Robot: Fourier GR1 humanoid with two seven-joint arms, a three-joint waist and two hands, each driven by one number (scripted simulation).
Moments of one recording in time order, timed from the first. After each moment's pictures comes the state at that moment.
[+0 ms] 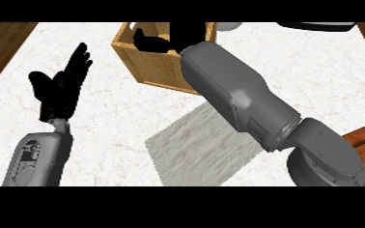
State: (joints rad) left arm -0.31 0.18 0.10 -1.42 -0.04 0.04 0.17; right arm -1.46 -0.02 1.10 -0.31 0.11 -0.17 0.66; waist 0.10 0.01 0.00
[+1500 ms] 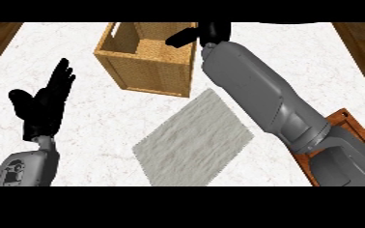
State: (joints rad) left arm -0.19 0.20 0.15 -1.48 -0.04 0.06 0.16; right arm -1.28 -0.13 0.67 -0.55 -0.09 -0.74 0.53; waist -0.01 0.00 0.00
